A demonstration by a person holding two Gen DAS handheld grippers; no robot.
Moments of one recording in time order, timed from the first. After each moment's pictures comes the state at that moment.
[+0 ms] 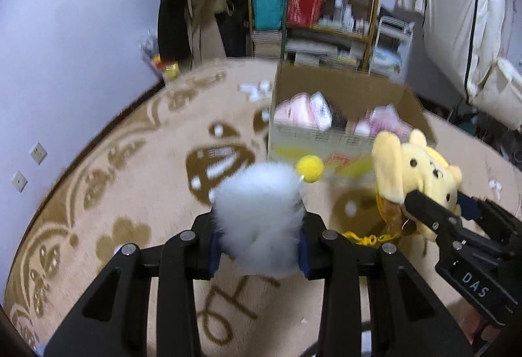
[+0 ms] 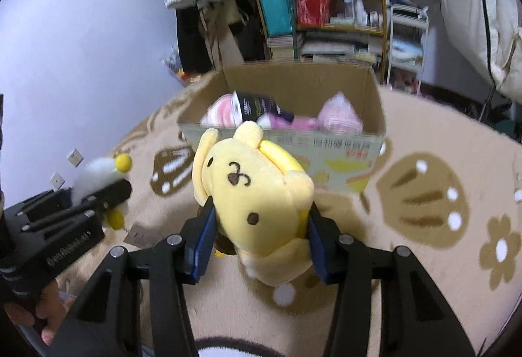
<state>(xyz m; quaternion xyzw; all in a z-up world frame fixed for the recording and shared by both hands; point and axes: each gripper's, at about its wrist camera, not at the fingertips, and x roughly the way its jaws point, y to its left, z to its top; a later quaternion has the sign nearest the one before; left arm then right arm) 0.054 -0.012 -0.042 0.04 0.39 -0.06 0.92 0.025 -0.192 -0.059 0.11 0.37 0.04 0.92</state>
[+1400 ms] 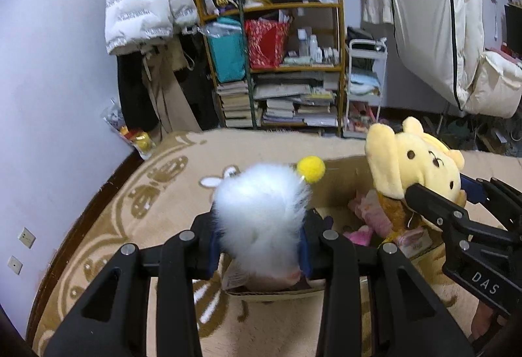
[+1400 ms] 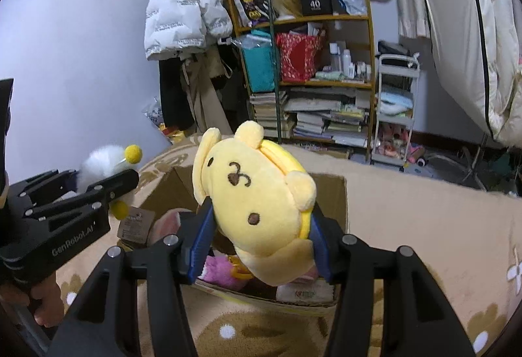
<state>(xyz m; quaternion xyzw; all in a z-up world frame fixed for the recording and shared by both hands) 0.180 -0.090 -0.025 0.11 0.32 -0.13 0.93 0.125 -0.251 -0.035 0.10 0.29 0.01 0.95</state>
